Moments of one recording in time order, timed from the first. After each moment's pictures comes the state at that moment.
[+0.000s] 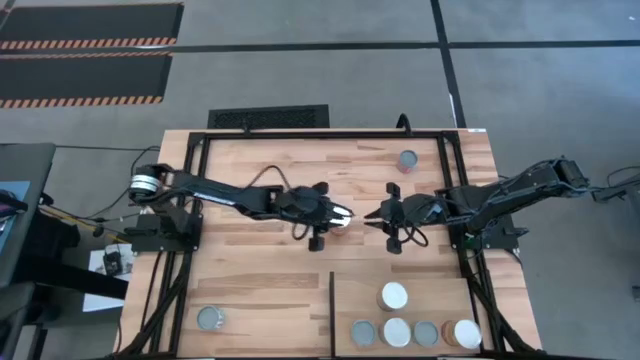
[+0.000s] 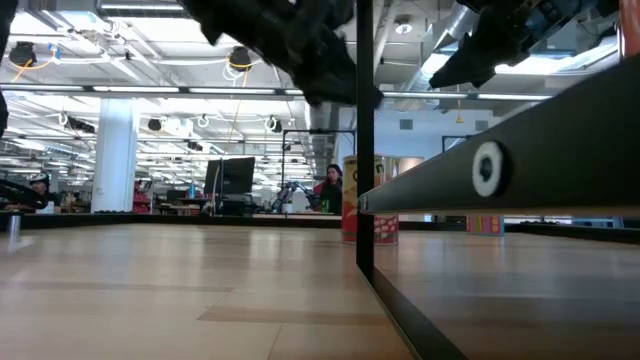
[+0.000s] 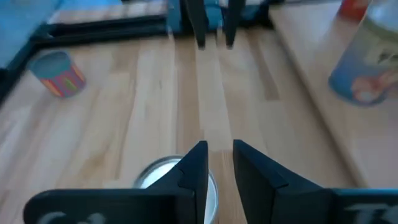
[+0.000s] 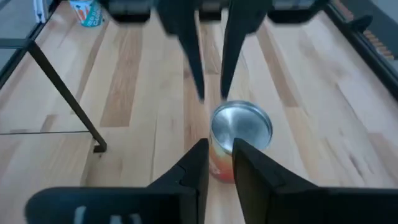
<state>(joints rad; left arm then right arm) -0.03 1.72 1.12 0.07 -0.01 0.08 0.19 1.07 0.70 -0.18 0.24 0.11</state>
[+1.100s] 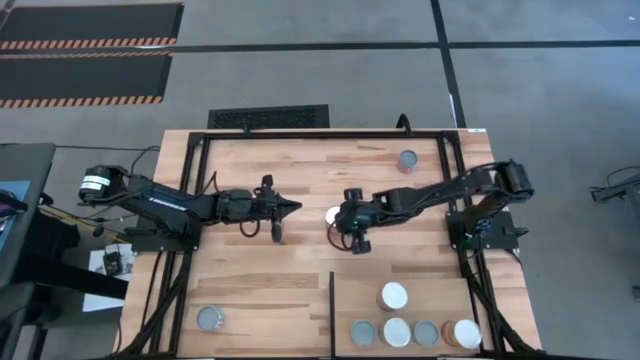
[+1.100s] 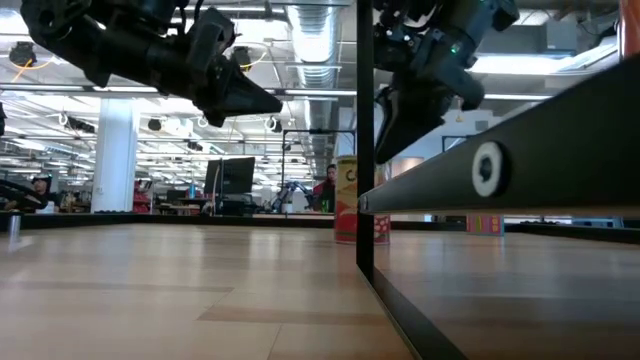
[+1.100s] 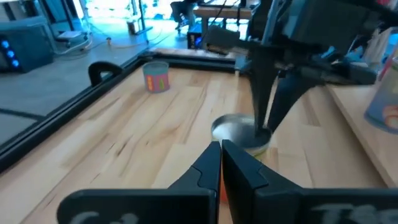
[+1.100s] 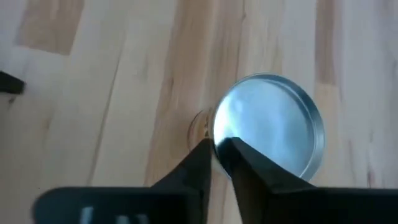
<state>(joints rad) -0.01 1.29 0.43 0.64 -0.23 -0.07 0.09 1.65 1.10 -0.48 0.17 -0.14</state>
